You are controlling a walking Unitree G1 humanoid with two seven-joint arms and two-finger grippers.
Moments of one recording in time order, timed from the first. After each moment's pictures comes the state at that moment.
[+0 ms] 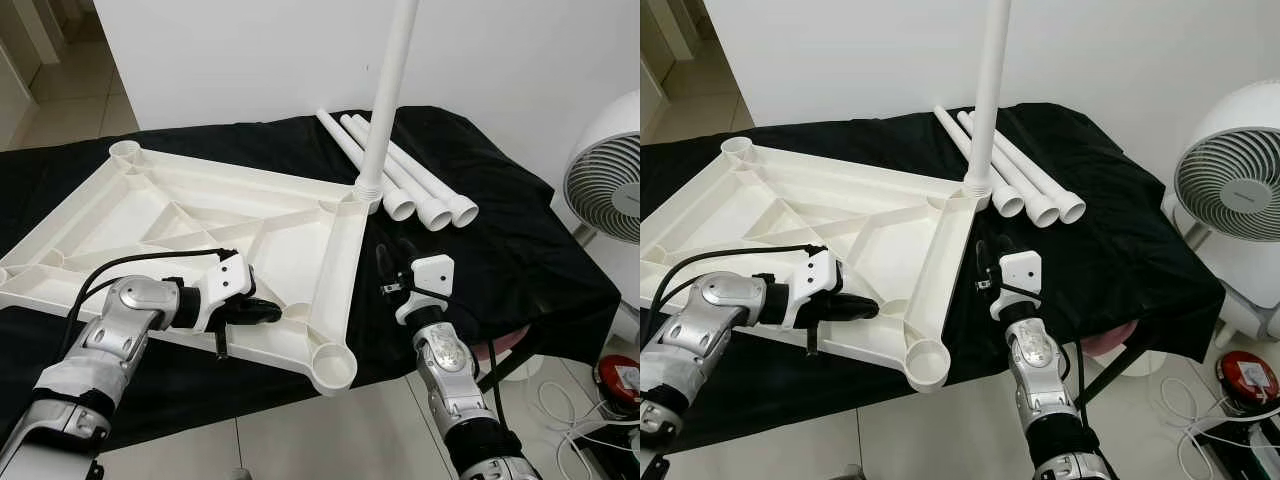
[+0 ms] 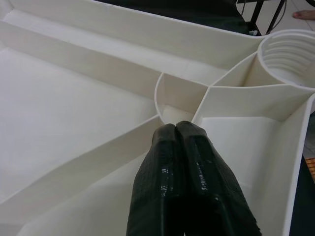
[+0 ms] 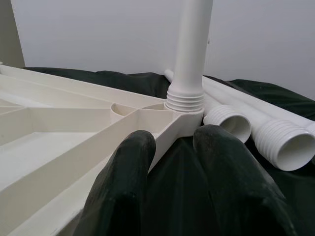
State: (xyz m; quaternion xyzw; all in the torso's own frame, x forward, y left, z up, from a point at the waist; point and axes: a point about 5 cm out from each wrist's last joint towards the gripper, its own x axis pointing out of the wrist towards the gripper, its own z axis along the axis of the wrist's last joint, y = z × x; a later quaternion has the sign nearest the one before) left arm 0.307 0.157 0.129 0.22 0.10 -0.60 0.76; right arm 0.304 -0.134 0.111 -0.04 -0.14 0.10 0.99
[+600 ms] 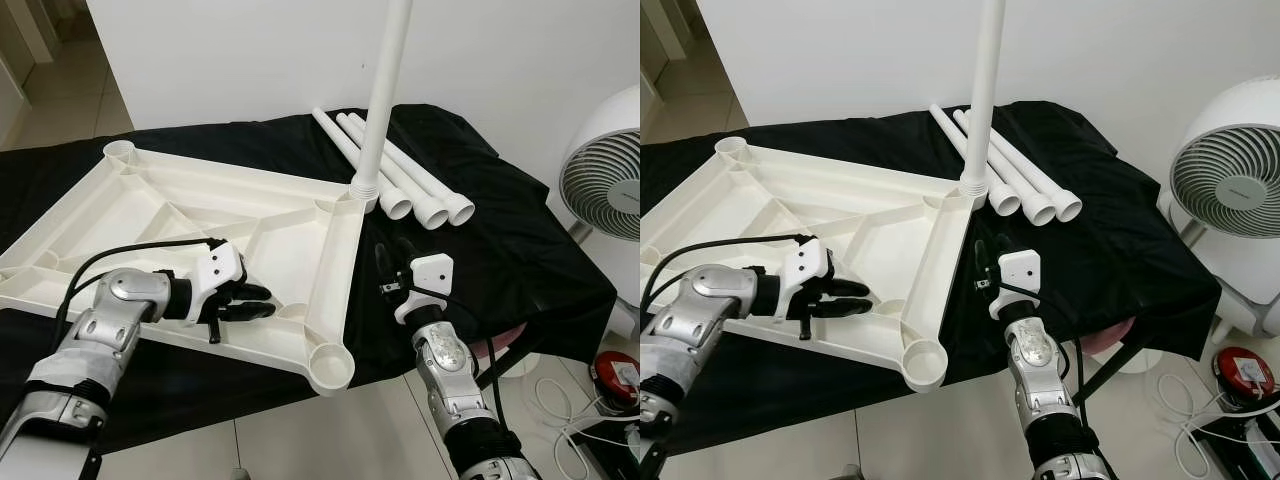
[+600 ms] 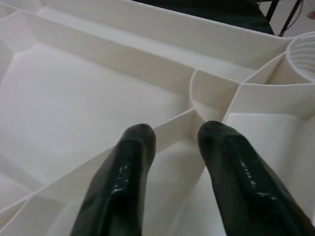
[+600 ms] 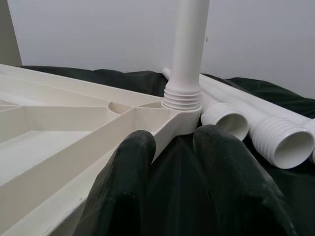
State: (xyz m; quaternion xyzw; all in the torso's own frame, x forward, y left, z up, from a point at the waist) left arm 0.314 0.174 0.143 0.23 0.10 -0.58 0.78; right arm 0.304 -0.132 0.113 -0.03 -0.14 0.10 0.98
